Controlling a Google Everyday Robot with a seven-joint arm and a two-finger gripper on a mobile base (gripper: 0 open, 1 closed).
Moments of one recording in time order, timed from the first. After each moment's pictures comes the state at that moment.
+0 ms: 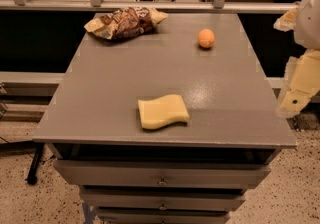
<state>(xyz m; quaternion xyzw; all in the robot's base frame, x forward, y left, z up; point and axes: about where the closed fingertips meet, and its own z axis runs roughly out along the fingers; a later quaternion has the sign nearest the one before) 0.438 -0.217 0.976 -0.60 0.78 -0.03 0.16</state>
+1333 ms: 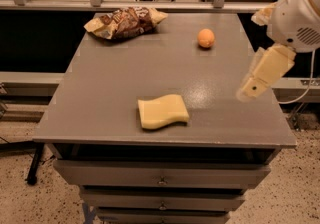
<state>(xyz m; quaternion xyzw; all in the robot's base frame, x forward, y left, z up) 0.478 -0.173 0.970 -0.57 0.77 0.02 0.27</state>
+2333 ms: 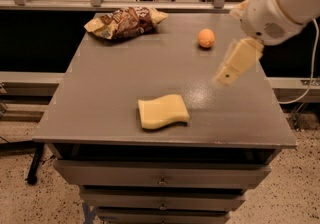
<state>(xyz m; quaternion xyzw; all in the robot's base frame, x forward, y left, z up) 0.521 -0.140 0.964 -0.57 0.76 0.04 0.31</state>
